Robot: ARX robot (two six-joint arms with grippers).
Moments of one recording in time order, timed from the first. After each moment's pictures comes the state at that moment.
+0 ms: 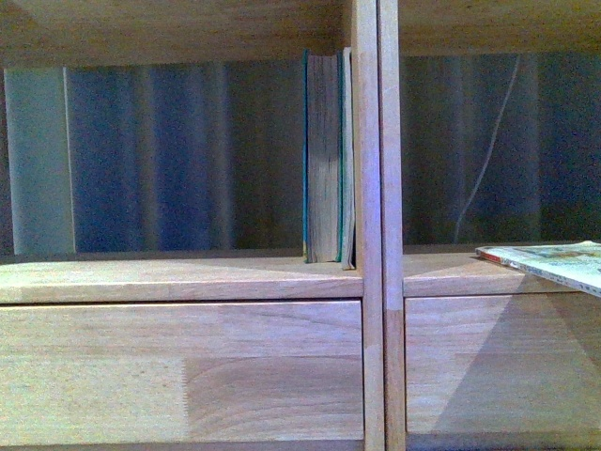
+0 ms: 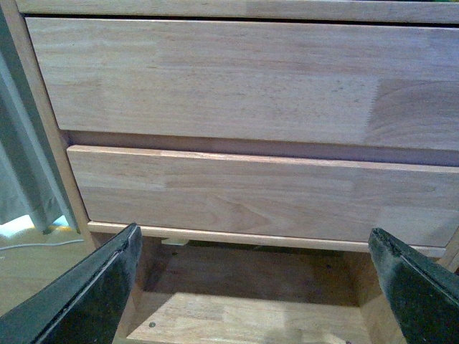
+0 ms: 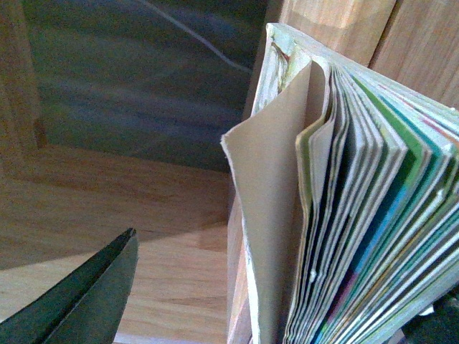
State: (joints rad) left arm 0.00 0.00 0.01 -0.01 0.00 0.00; right arm -0.18 1.27 0.65 0.73 -0.17 1.39
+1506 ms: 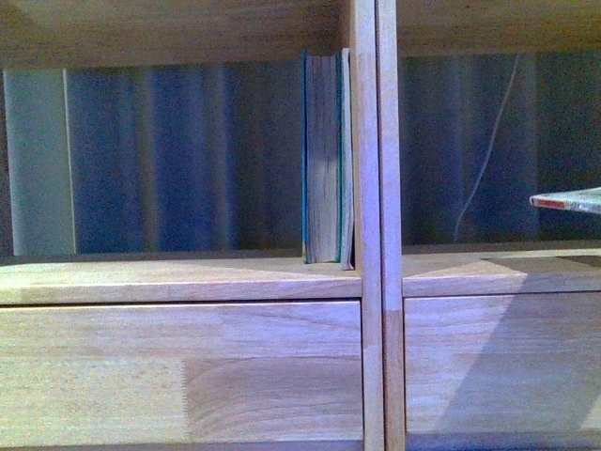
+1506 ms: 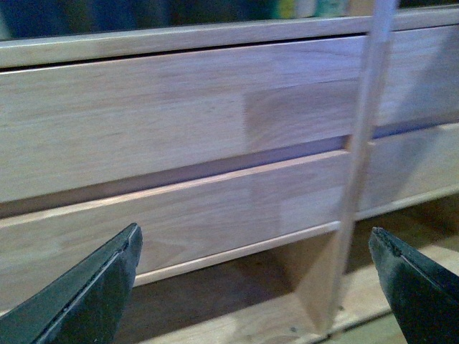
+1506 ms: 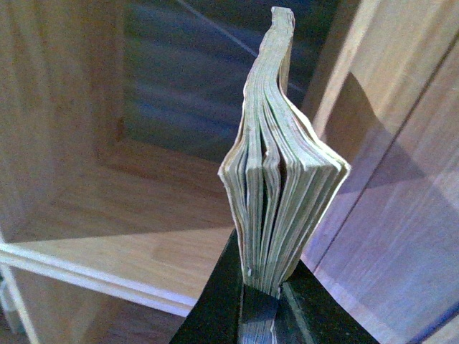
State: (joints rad) left arm 0.25 0.29 0.03 0.31 0.68 0.08; right arm -0.44 1.09 0.54 0.85 -0.46 1.46
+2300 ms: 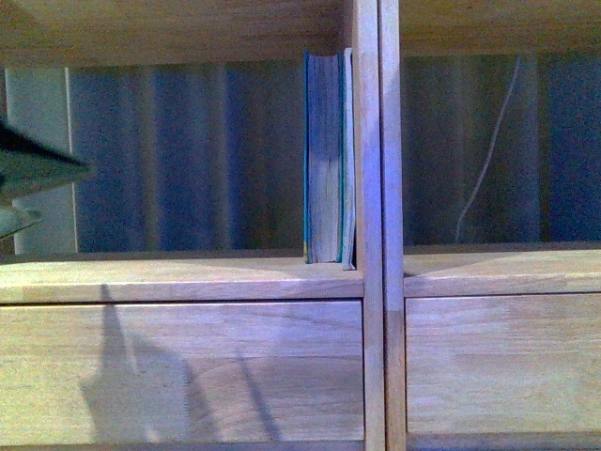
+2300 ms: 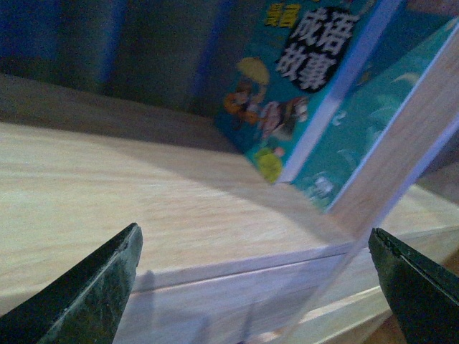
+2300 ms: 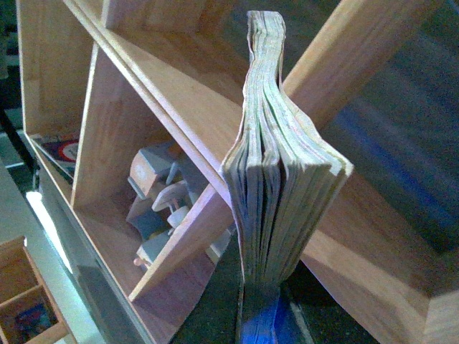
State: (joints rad) left arm 0.09 1.41 0.96 0.58 0.71 -0.45; right arm -0.44 0.86 0.65 1.09 -0.55 1.38
